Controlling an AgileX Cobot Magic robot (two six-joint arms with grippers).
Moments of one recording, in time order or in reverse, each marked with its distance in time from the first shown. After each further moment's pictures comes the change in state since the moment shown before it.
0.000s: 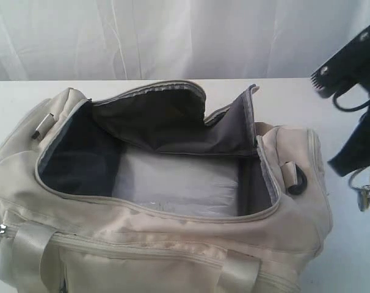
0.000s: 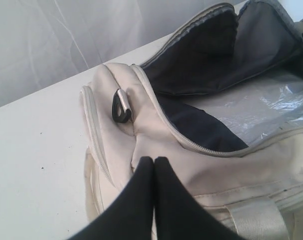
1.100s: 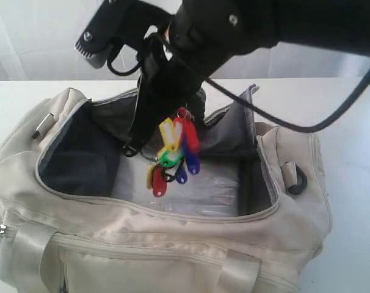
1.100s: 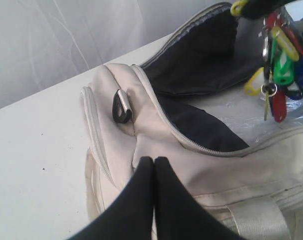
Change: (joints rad) left arm 0.000 0.000 0.000 0.000 0.000 0.010; right arm 0.286 0.451 -0.582 0.435 -0.220 -0.555
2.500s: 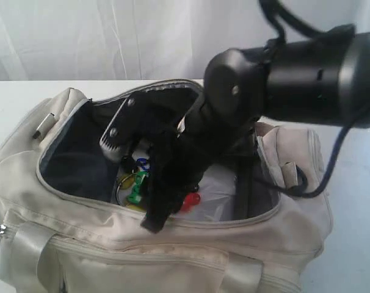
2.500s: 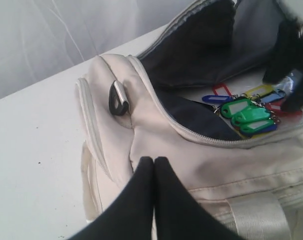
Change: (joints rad) left arm 0.000 0.014 -0.004 -0.002 0.017 0.000; right arm -0.077 0.054 0.267 0.562 -0.092 -0.450
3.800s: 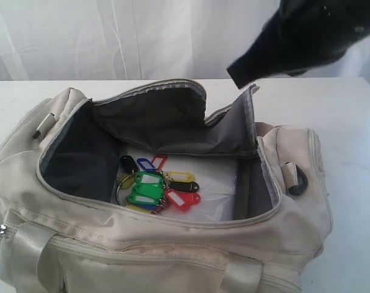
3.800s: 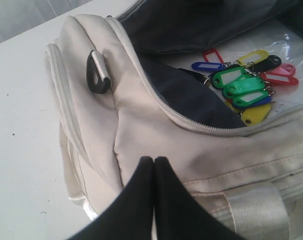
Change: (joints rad) left arm 0.000 0.217 -0.097 -0.002 0.087 0.010; right arm -0.135 -0.416 -0.130 -0.422 0.299 0.648
